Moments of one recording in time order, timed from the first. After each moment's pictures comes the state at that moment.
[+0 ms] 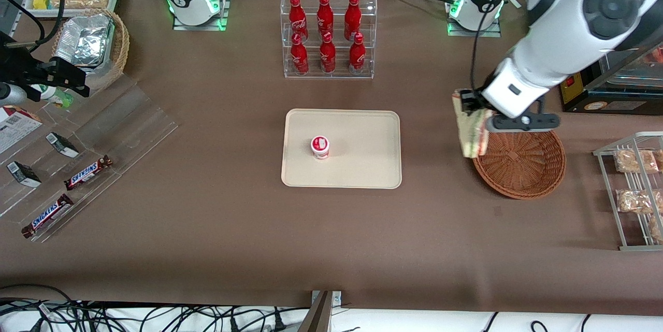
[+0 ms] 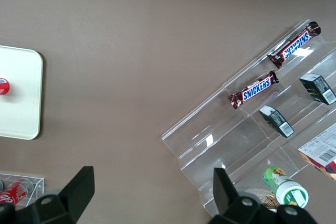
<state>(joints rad) 0.14 0.18 -0.53 -1.62 -0.02 1.75 -0.41</state>
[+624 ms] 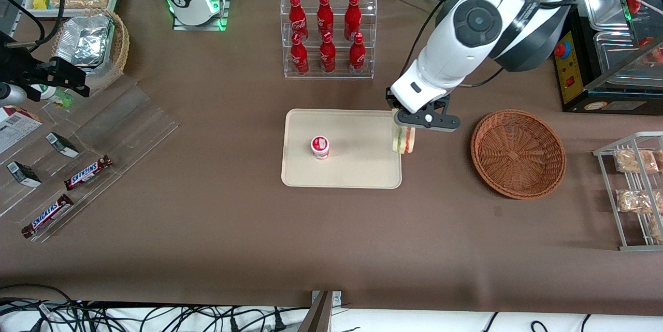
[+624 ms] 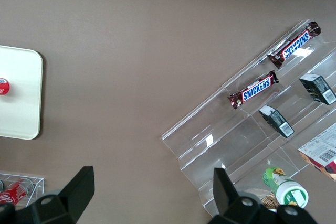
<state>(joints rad) -0.04 0.32 -0.56 -1.62 0.04 1.88 -0.53</state>
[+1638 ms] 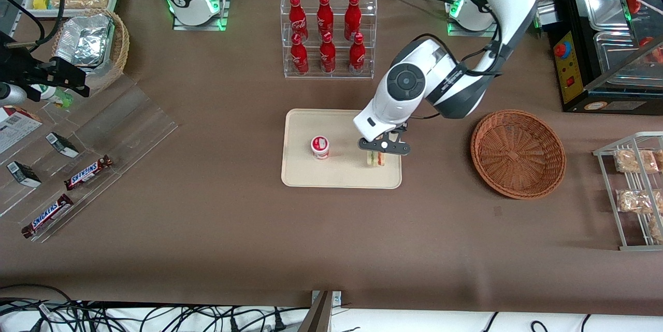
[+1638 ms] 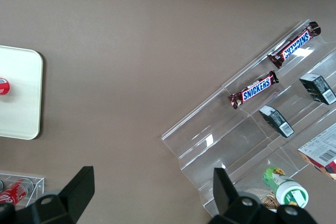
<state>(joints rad) -0.14 0.61 -0.56 -1.63 0.25 2.08 -0.67</state>
